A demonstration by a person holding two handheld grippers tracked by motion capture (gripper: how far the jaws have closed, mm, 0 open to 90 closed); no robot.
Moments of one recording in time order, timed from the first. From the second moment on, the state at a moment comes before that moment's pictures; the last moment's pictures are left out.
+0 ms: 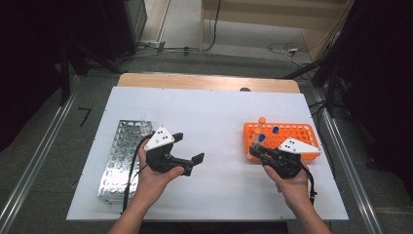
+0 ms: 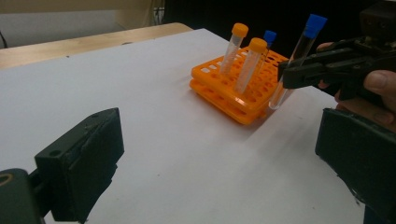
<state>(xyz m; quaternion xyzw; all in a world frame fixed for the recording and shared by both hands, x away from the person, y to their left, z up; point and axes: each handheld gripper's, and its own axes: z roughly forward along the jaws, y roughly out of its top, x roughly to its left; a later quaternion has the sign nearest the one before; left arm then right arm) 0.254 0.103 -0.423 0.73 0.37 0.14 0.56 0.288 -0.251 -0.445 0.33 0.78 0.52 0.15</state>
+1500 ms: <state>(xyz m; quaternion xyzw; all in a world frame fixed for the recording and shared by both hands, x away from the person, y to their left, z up) 0.244 0.049 -0.428 0.76 0.26 0.07 0.59 0.254 -0.172 -0.451 0.23 0.82 0.51 0.06</state>
